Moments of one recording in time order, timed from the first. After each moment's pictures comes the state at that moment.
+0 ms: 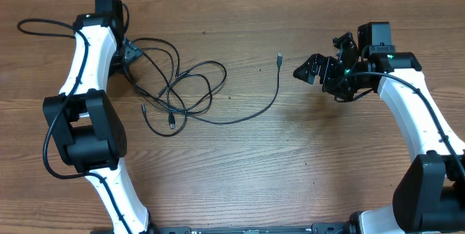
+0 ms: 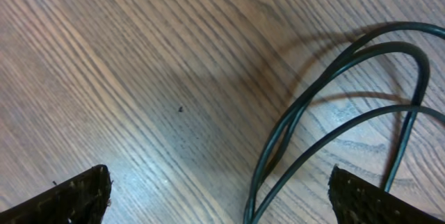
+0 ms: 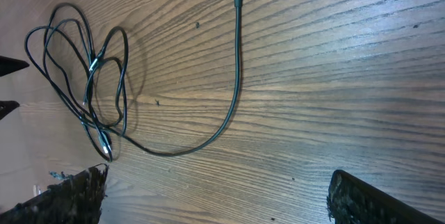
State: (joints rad) left arm 0.12 2.16 1.83 -1.07 -0.33 -0.73; right arm 0.01 1.67 1.27 -0.82 -0.55 0.30
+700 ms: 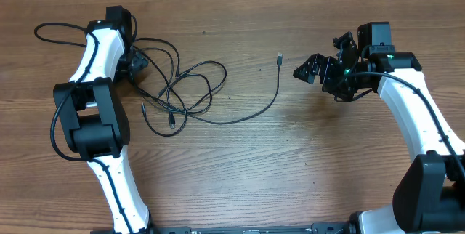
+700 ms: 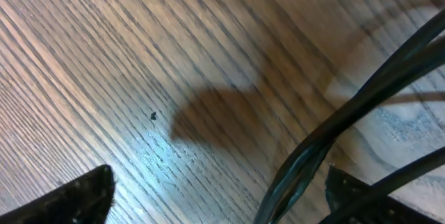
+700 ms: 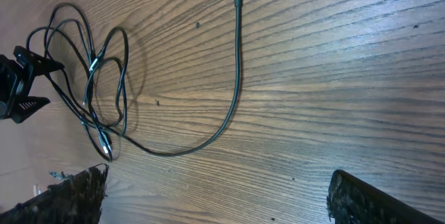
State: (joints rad) left arm 0.12 2.29 1.83 -1.05 -0.33 -0.73; right arm 0.01 1.67 1.27 -0.82 -0.55 0.31
